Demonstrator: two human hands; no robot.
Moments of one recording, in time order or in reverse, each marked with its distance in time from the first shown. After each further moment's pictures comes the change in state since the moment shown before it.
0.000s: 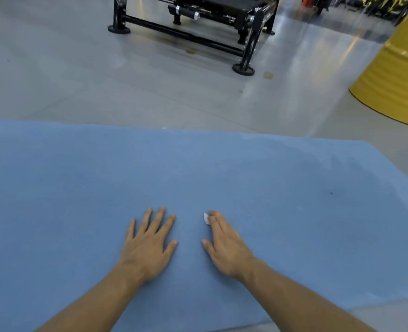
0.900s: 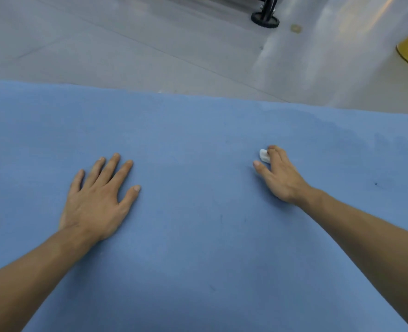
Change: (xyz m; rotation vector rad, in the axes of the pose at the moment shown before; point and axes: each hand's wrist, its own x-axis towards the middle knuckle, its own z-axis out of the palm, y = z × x) left_hand 0.079 -0.079 -0.015 0.015 0.265 -0.163; right_hand 0.127 0.146 -0.075 0.008 0.137 0.249
